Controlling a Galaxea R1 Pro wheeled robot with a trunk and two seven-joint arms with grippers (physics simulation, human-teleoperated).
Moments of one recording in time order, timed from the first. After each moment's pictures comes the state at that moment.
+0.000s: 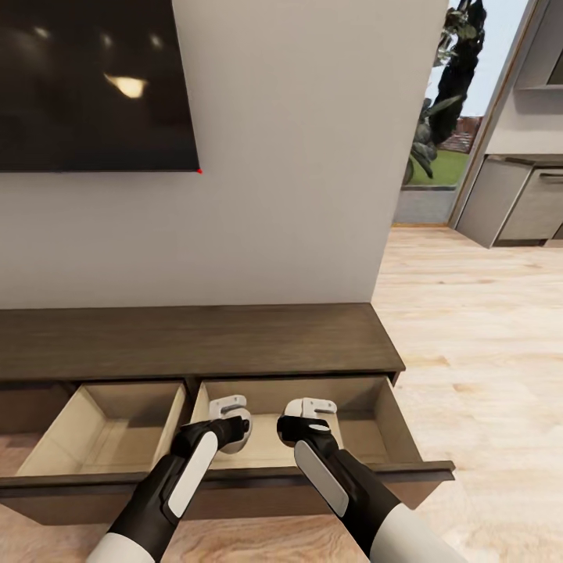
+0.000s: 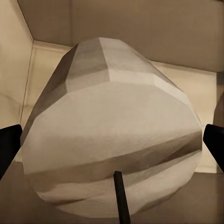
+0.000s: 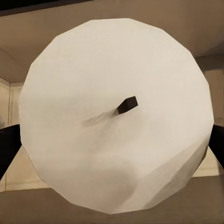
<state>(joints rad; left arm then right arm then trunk) -0.47 -0.08 -0.25 -1.11 0.54 0.66 0.41 -0.59 0.14 0.64 -0.92 -0.75 0.39 -0.64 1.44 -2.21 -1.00</state>
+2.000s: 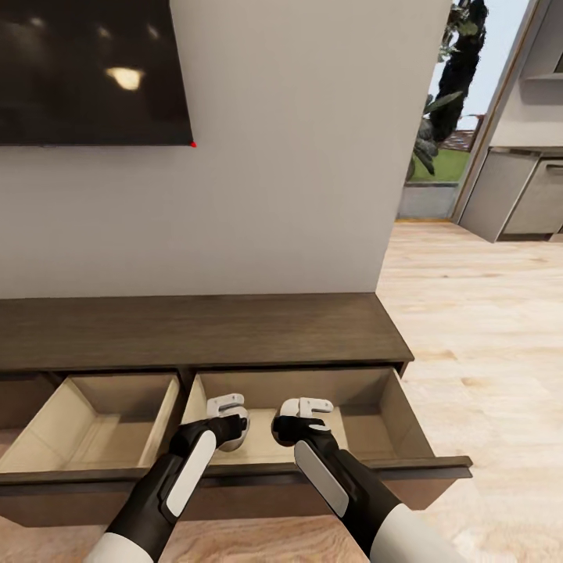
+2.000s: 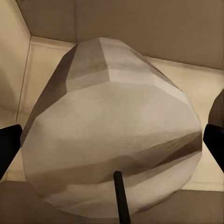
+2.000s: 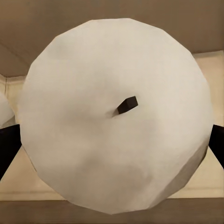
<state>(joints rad) -0.47 -0.07 -0.24 -1.12 0.53 0.66 0.42 -0.59 0.14 0.64 -0.92 -0.75 0.39 -0.59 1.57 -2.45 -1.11</state>
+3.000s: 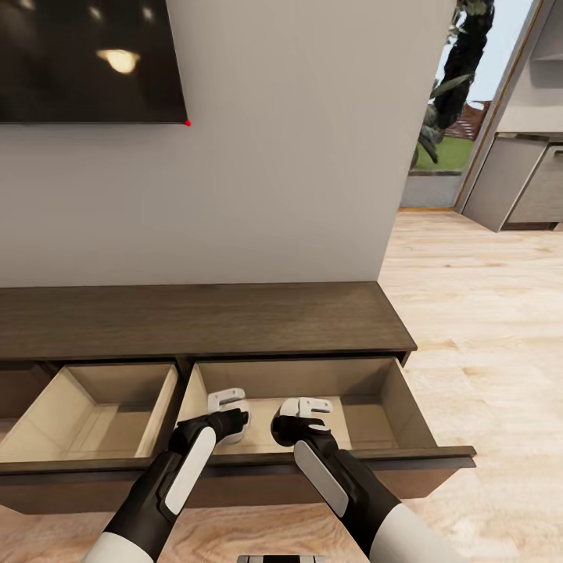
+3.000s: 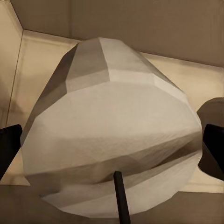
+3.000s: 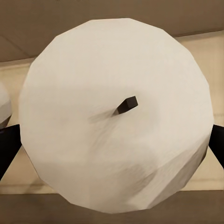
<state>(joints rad) -0.47 -0.07 -0.25 -1.17 0.54 0.67 0.42 -0.59 0.14 0.64 -0.92 -0.75 0.39 -0.59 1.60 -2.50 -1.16</state>
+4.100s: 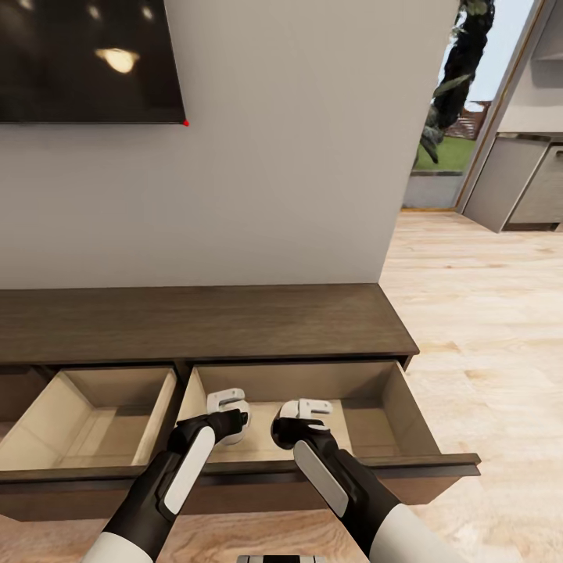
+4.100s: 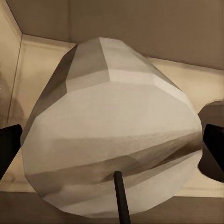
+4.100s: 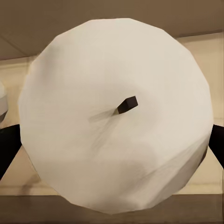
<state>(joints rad) -0.47 -0.07 -0.24 -1.17 0.54 0.68 0.41 -0.59 0.14 0.64 -0.92 -0.75 0.42 -0.59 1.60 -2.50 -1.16</state>
